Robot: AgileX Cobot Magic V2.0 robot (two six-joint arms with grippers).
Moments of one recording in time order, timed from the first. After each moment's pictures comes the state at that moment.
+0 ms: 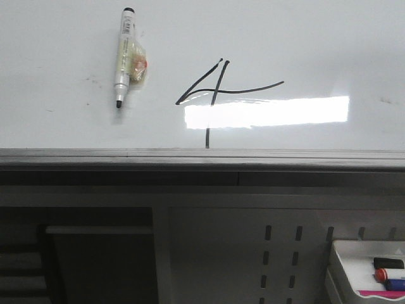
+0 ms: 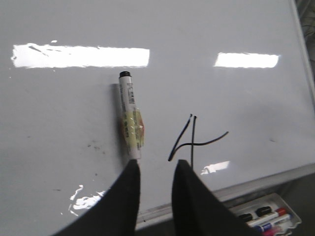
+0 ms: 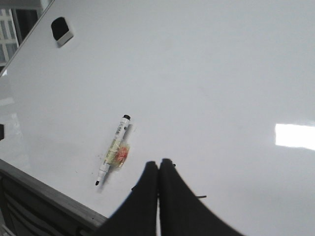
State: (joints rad) left arm -0.72 0.64 -0.40 -1.18 -0.12 0.90; right arm 0.69 0.39 -0.34 1.17 -0.18 -1.19
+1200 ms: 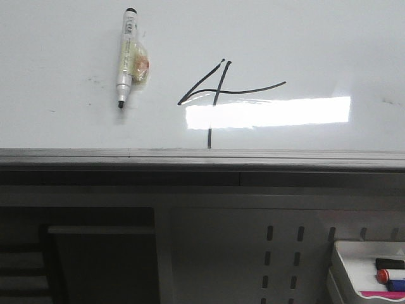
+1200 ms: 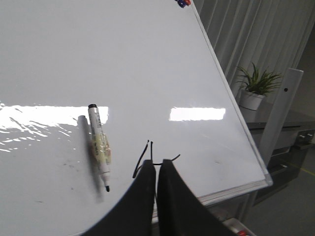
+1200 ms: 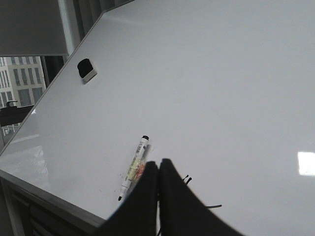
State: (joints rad) left arm -0.71 0.17 -0.22 -1.14 -0.01 0.90; right arm 0.69 0.13 -0.24 1.20 -0.13 -1.19
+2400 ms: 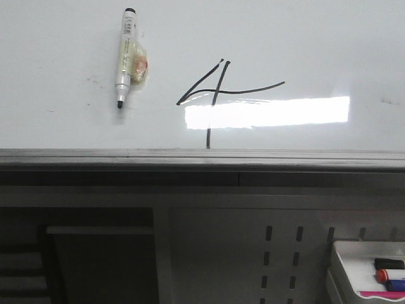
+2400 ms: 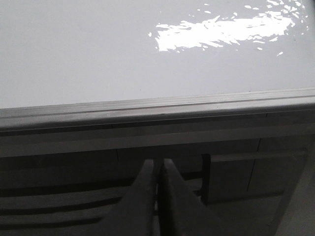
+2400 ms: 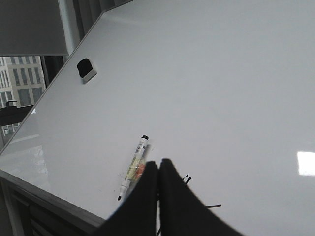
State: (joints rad) left arm -0.03 -0.01 0.00 -0.23 0.34 0.27; right arm 0.69 0.13 -0.24 1.20 -0.13 -1.19
